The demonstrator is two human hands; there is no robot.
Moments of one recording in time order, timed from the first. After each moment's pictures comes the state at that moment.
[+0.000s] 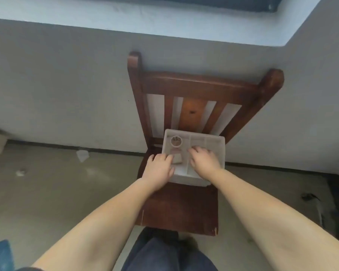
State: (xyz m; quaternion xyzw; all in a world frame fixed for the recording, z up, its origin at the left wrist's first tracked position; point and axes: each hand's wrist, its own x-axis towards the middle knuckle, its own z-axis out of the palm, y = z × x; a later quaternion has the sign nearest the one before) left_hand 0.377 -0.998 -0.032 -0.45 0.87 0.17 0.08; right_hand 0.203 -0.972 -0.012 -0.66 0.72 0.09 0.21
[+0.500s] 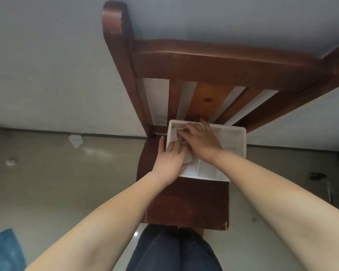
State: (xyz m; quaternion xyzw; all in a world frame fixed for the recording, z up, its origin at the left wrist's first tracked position) left_hand 0.353 -1.043 -0.105 -0.38 0.92 0.11 0.05; right_hand 0.199 -1.052 -0.073 -0.75 0.62 0.11 0.17
